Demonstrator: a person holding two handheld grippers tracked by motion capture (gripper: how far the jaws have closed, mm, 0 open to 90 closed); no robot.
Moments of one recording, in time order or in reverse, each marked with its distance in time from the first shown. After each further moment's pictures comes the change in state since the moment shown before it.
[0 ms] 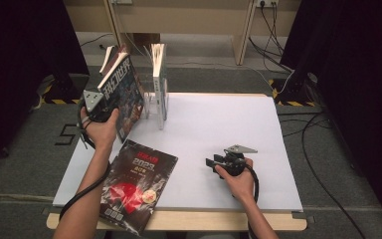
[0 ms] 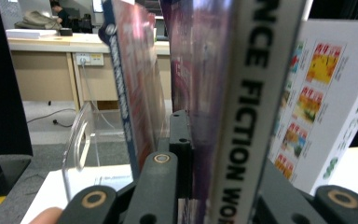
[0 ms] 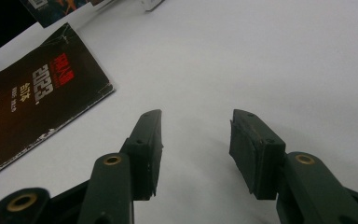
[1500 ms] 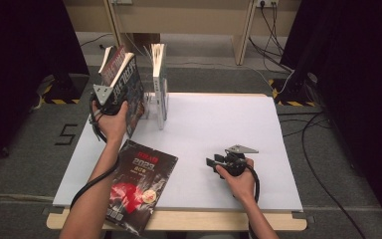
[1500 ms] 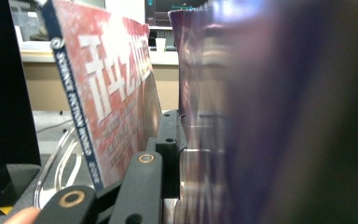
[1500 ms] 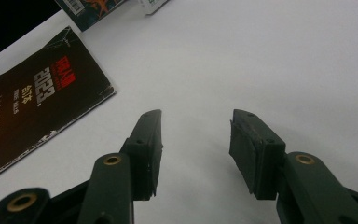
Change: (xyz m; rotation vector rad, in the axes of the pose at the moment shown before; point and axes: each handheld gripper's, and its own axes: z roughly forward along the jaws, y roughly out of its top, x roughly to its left) left arm -0.011 -0.006 0.030 -0.034 0.053 0.000; right arm 0.000 0.000 -0.002 -0.018 0.001 -0.004
